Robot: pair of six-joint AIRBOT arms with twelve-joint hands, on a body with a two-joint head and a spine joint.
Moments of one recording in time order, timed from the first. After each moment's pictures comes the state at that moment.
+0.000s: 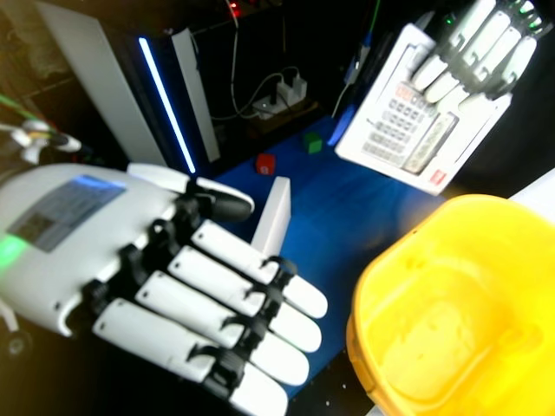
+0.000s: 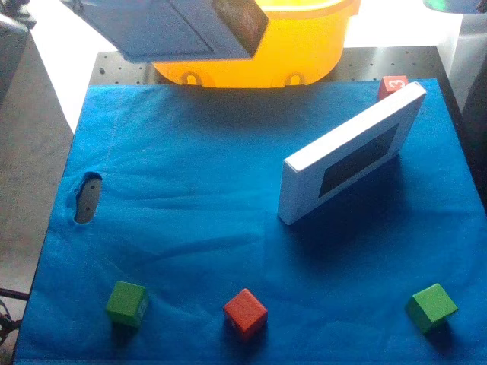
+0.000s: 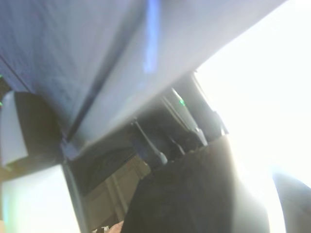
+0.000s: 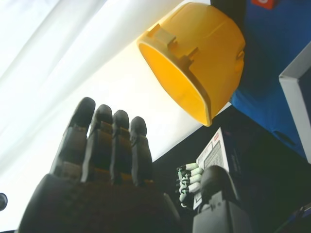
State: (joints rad) left arm 0.36 -1.04 1.56 0.56 -0.95 0.08; right arm -0.28 -0.82 1.17 -0.07 0.29 -1.07
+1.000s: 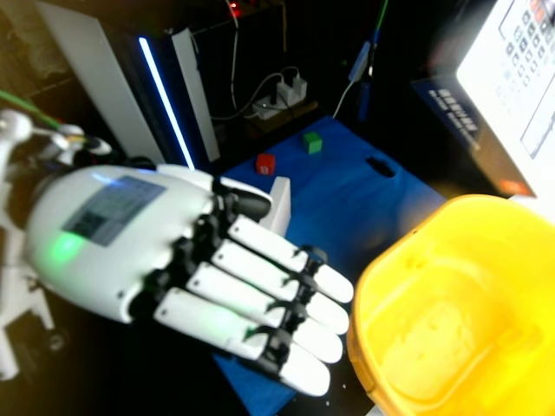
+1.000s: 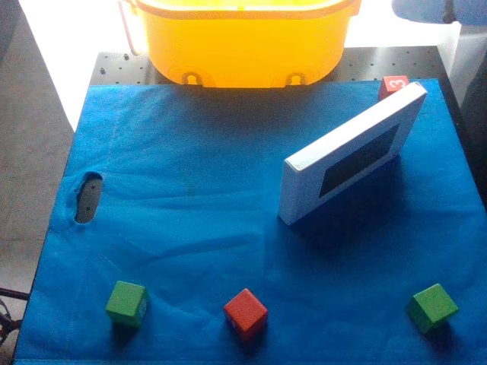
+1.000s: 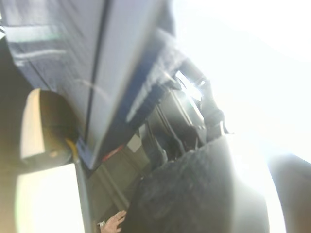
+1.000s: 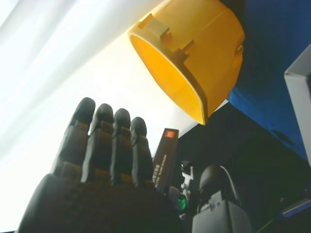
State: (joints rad) left arm 0.18 -1.25 1.77 0.54 -0.90 0.12; right arm -0.32 -0.91 1.22 -0.07 0.36 -1.07
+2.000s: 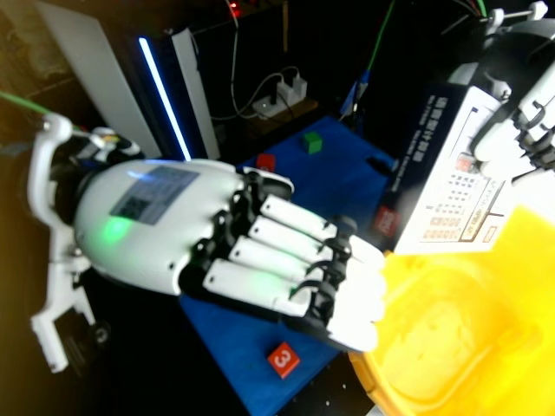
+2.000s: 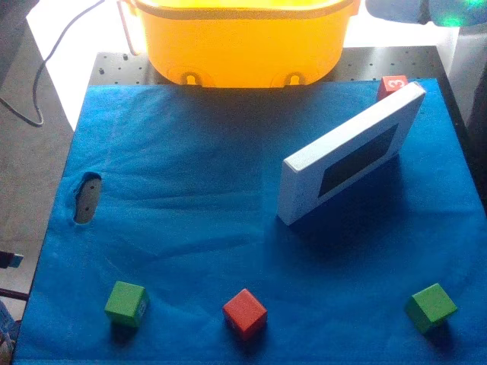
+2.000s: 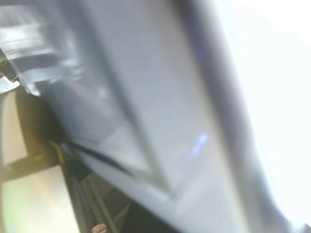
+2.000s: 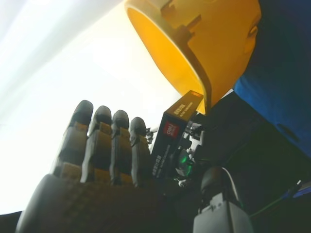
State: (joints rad) left arm 0.34 -1.46 2.02 0.44 -0.97 0.01; right arm -0.36 -0.95 1.24 -0.07 0.46 -1.07
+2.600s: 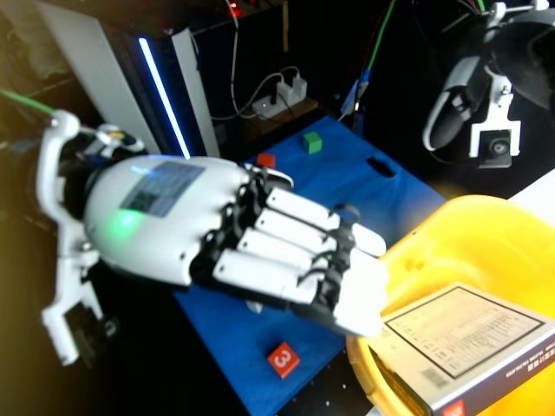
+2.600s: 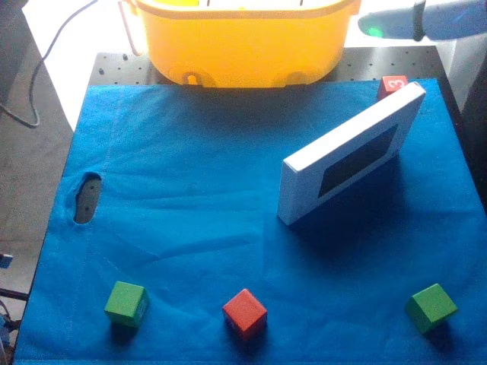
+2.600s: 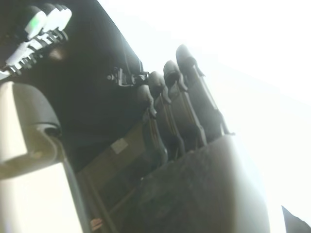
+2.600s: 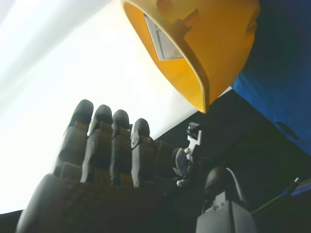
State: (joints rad) left arm 0.36 -1.41 1.97 0.42 -0.99 0.00; right arm -0.38 -0.94 1.19 -0.08 0.47 -1.07
